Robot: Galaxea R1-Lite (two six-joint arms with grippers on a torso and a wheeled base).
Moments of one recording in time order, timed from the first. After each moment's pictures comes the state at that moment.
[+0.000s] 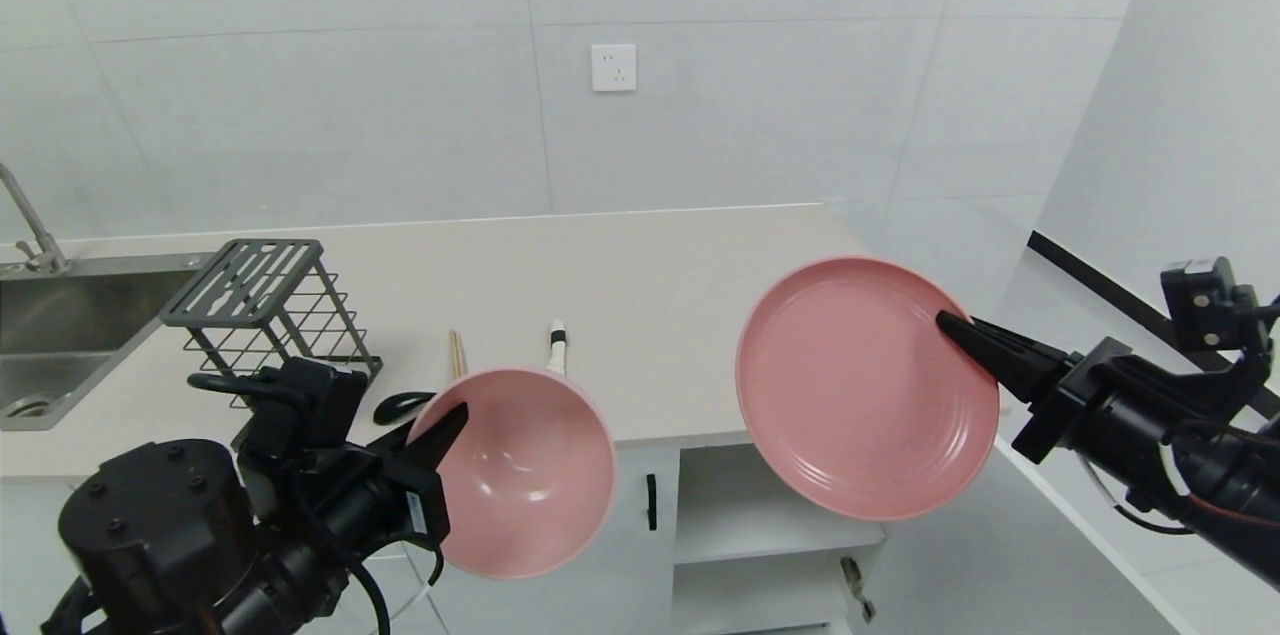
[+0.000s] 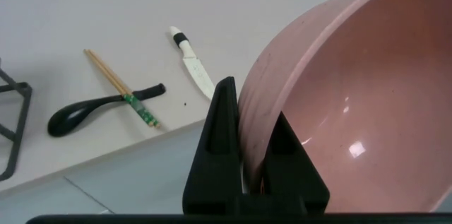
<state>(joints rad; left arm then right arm) -0.59 1.74 -0.03 -1.57 0.20 -0.08 0.32 1.65 -0.13 -1.57 0.29 0.18</state>
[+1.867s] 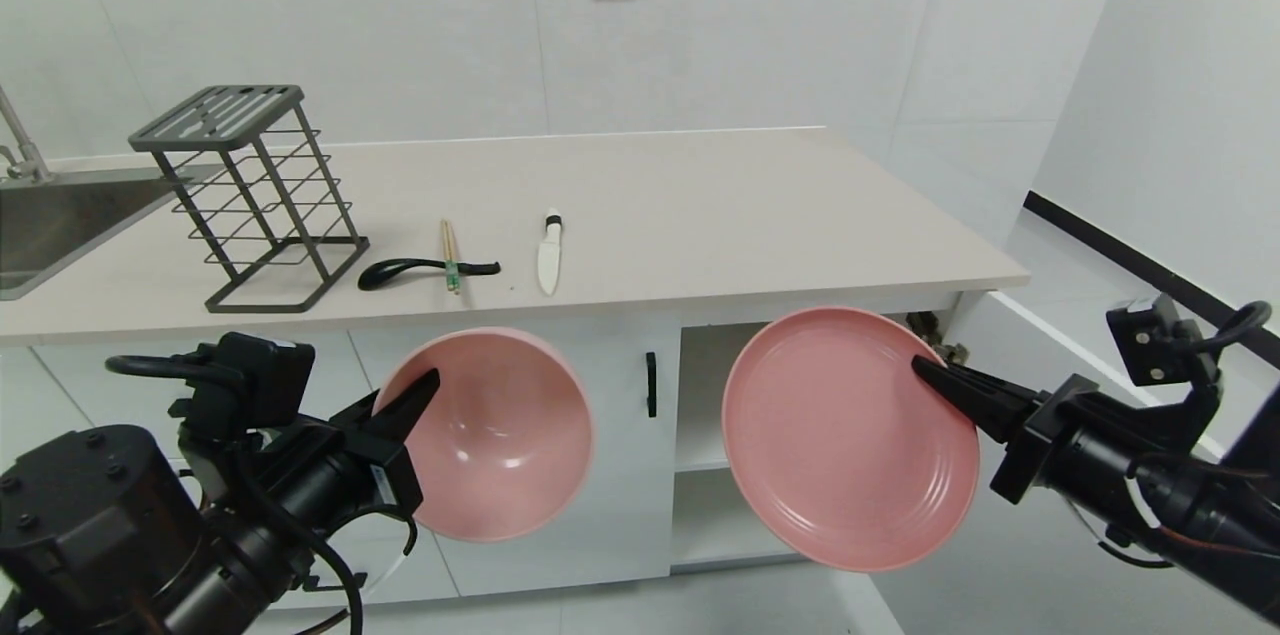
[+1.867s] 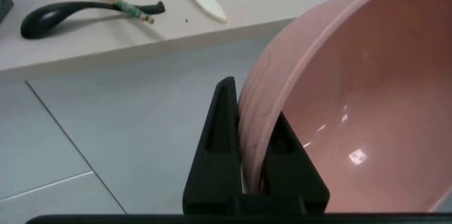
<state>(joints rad) -0.55 1.65 -0.04 -1.57 0.21 -0.05 0.35 1.71 -0.08 -1.57 0.28 0.18</state>
